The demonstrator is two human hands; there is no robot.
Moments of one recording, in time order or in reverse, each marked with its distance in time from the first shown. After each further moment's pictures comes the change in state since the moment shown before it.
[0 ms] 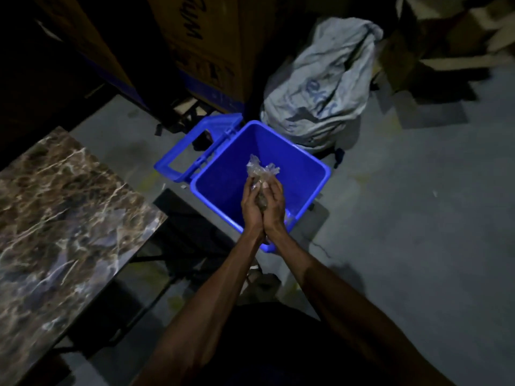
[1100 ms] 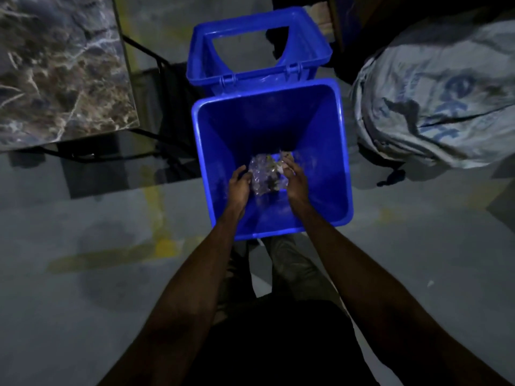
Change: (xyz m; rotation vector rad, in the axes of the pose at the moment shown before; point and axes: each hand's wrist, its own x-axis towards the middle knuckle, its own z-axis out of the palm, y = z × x) left_hand 0.140 -0.119 -0.004 0.024 0.764 -0.360; right_hand 0.217 0.149 0.023 0.149 -0.670 0.495
